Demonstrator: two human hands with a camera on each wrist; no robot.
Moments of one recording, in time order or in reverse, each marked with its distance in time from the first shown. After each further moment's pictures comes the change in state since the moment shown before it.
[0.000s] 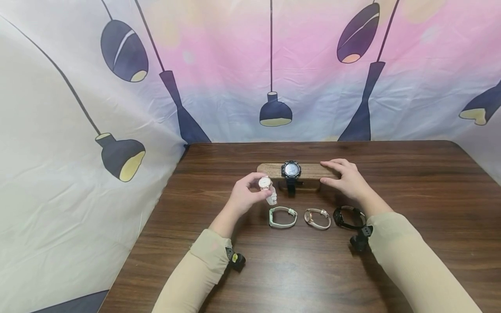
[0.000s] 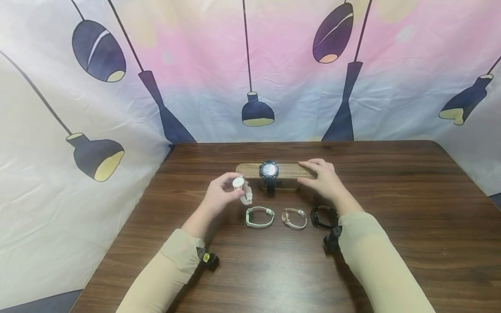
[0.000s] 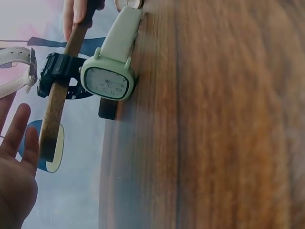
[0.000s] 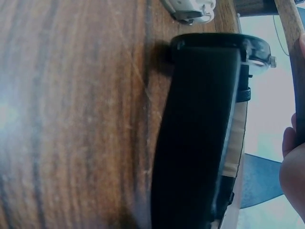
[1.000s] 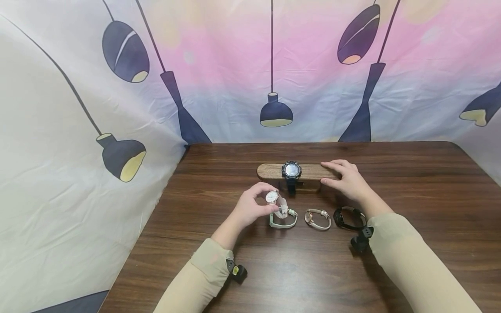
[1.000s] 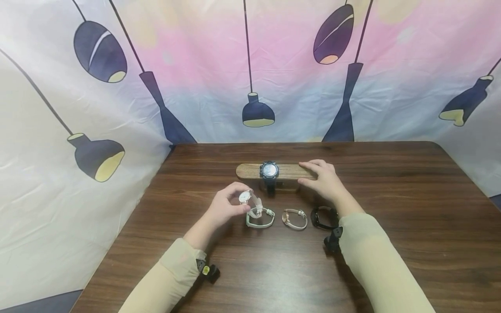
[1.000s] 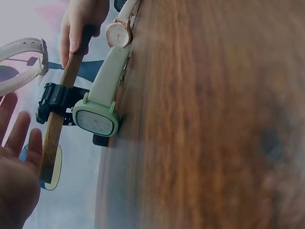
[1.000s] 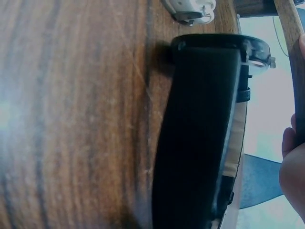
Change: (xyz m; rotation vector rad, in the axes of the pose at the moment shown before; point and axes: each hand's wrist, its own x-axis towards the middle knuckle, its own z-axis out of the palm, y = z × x) left_hand -0.012 -0.019 0.016 0.000 -0.110 0.098; right_hand 0.000 0.001 0.000 0.004 -0.010 0.008
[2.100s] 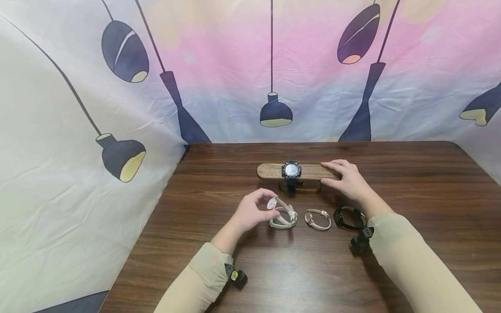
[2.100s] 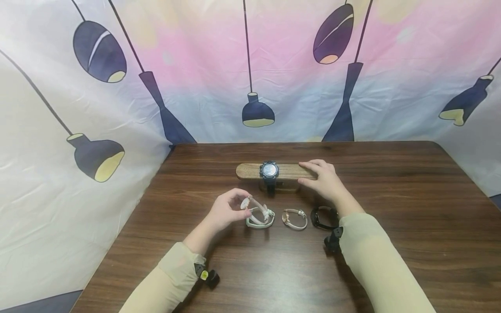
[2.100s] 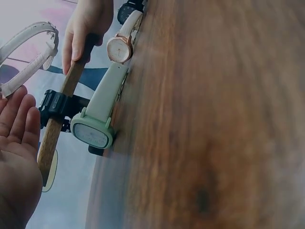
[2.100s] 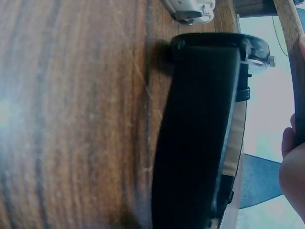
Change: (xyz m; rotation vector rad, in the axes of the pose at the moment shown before) left_hand -0.009 -0.007 0.005 0.004 -0.026 -0.124; right_hand 0.000 0.003 0.001 -0.010 0.010 -0.011
